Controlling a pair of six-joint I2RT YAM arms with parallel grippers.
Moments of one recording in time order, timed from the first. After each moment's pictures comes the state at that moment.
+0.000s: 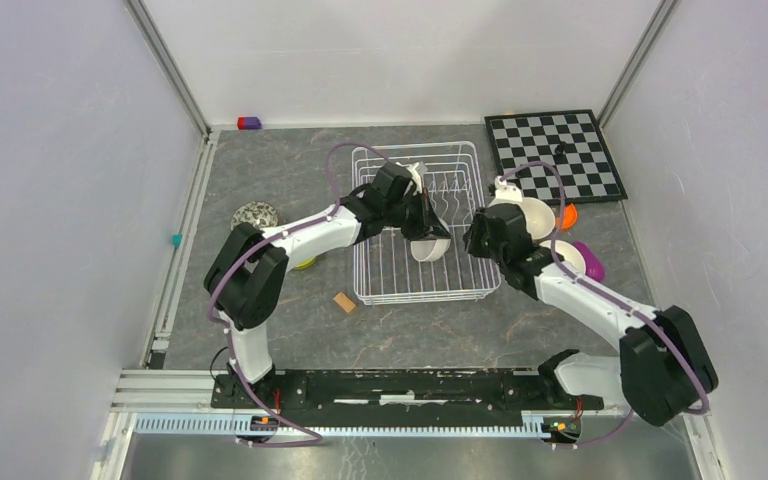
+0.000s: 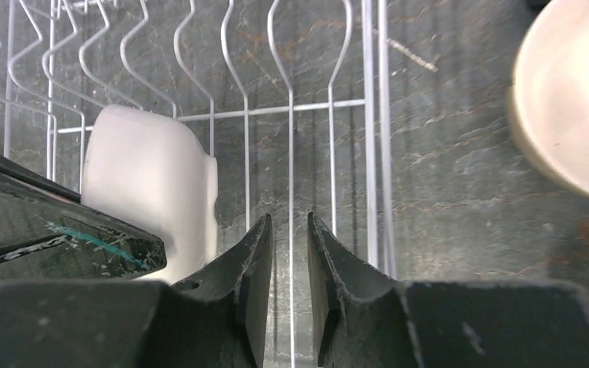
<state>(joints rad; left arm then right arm) -0.72 1.86 1.32 -0.10 0.40 -0.82 0.50 1.26 0.67 -0.02 0.21 0.50</state>
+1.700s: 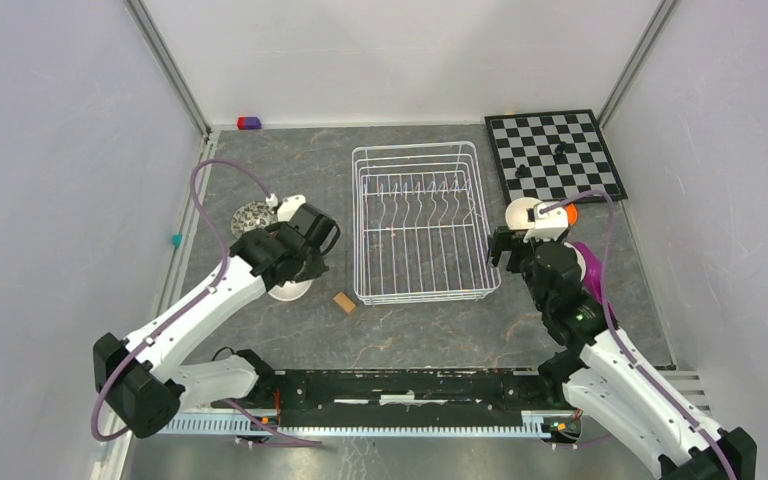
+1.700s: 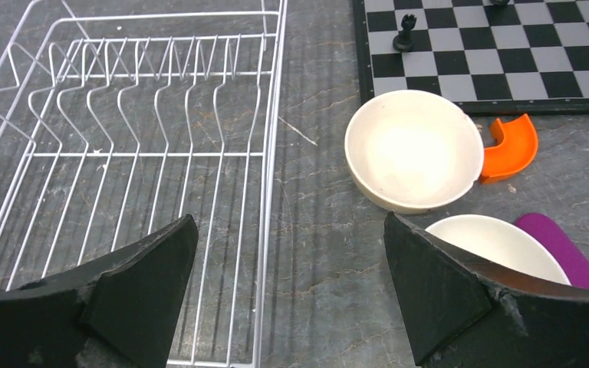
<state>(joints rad) -0.66 1.13 1.03 -0.97 -0.40 -0.80 0.50 0.67 0.47 -0.08 0.37 0.18</state>
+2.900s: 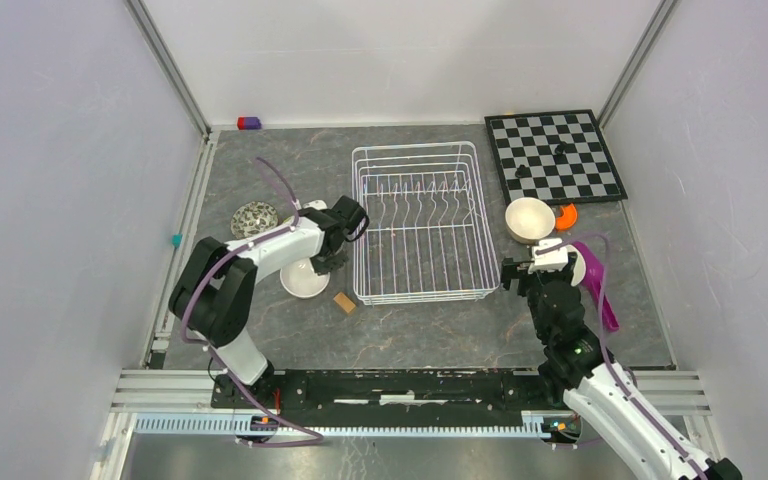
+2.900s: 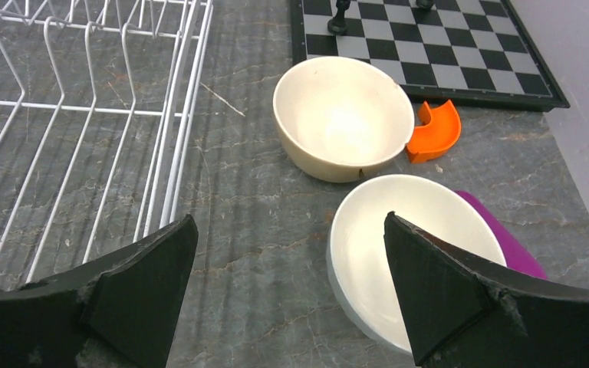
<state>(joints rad) -0.57 1.66 1.05 -0.77 -0.45 -0.96 0.49 0.39 0.15 0.05 0.46 -0.03</state>
